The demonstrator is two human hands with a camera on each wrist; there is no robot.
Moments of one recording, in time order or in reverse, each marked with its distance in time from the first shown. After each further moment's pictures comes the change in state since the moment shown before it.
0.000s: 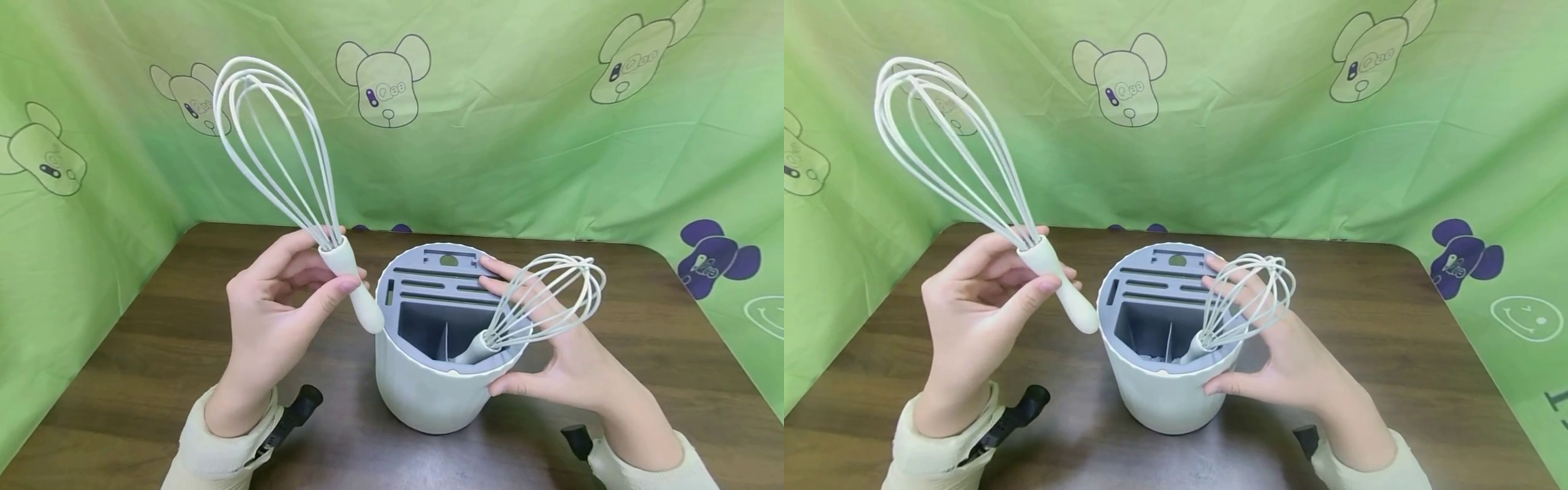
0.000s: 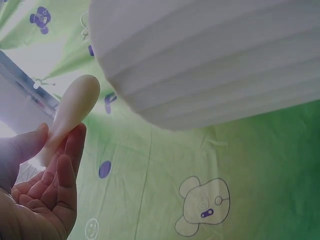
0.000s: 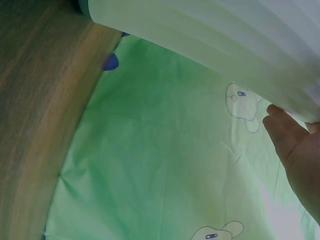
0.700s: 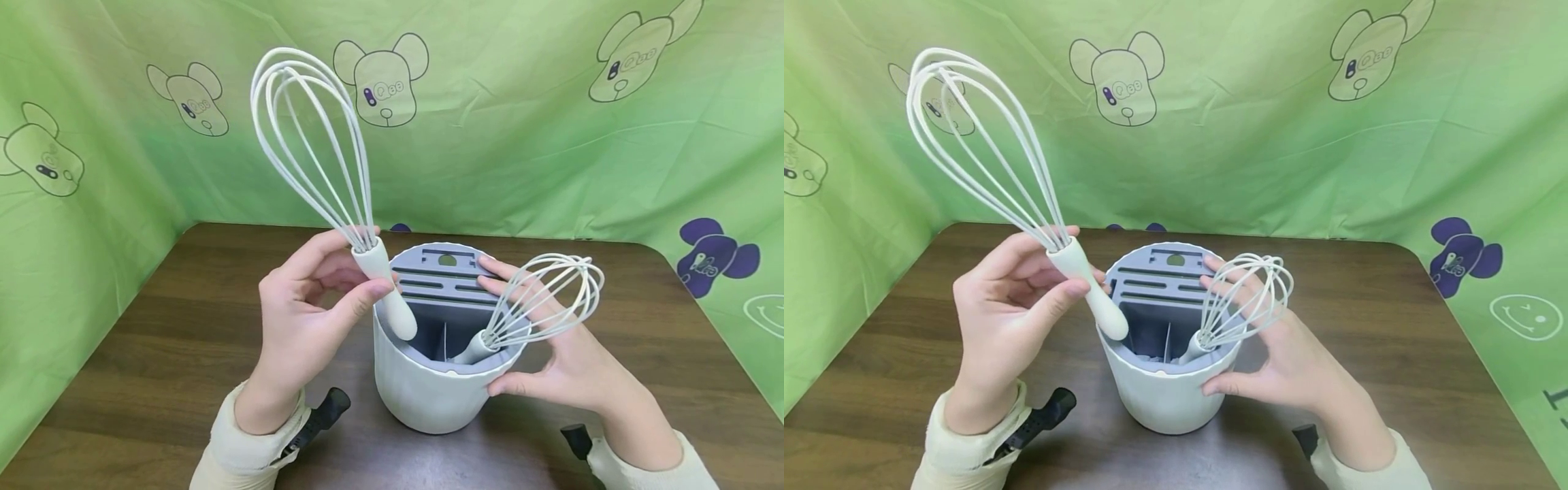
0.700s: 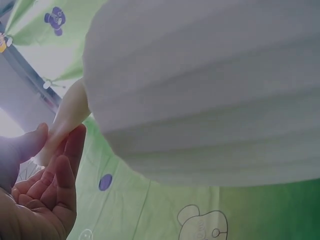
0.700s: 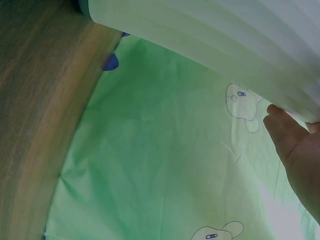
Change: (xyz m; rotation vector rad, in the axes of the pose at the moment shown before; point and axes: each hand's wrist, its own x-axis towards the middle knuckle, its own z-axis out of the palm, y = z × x) left_hand 0.002 0.002 0.024 -0.064 -0.055 -0.021; right_hand -0.001 0.000 -0.001 -0.016 -0.003 0.005
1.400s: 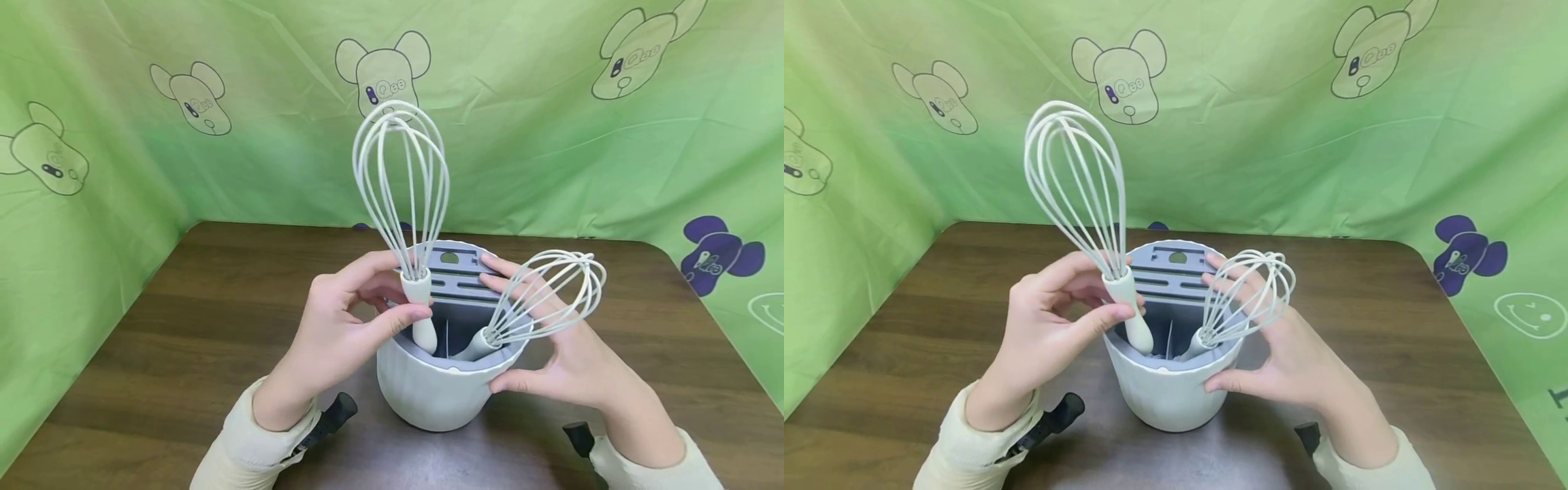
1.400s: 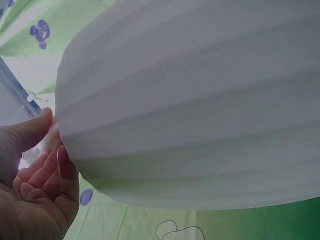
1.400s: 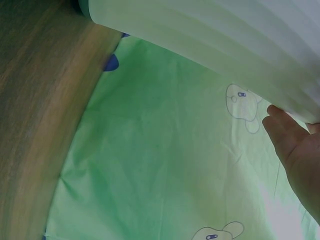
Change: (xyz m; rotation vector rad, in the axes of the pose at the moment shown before) left_hand -0.006 -0.009 0.012 0.068 -0.239 -0.037; right_hand 0.001 0.001 0.000 -0.016 0.002 -0.002
